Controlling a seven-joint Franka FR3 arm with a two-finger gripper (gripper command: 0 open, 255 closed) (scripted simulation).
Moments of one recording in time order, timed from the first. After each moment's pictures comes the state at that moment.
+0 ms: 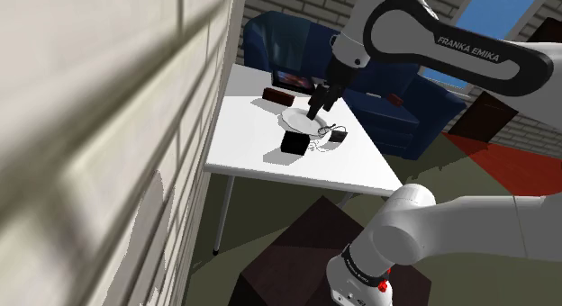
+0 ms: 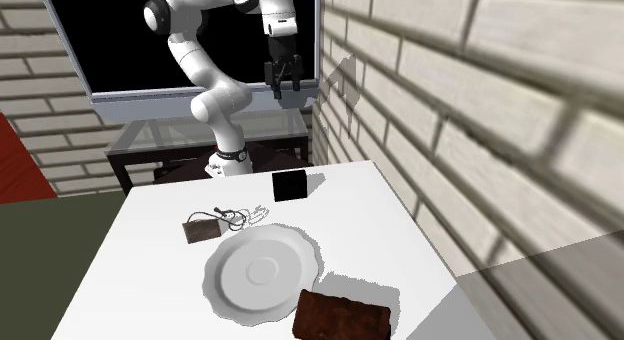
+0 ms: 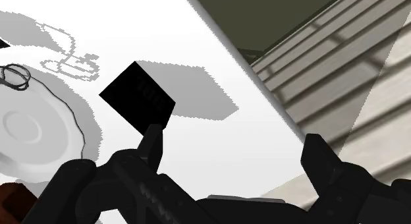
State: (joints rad) arm -0.02 -0.78 -0.02 -2.37 -0.05 1.70 -0.07
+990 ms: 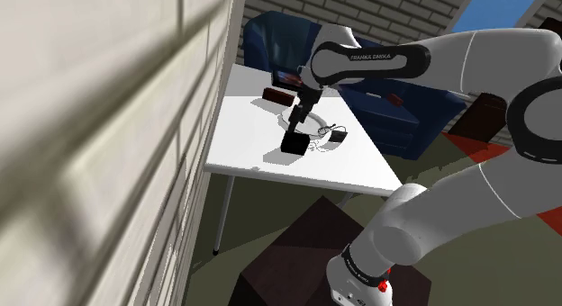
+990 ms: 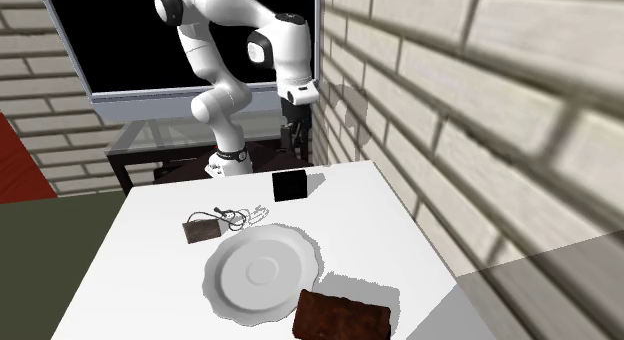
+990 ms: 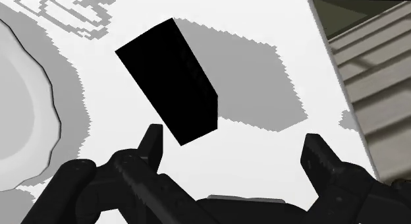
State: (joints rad) arm 0.00 -0.38 -0.22 -2.36 -0.08 2.02 -0.39
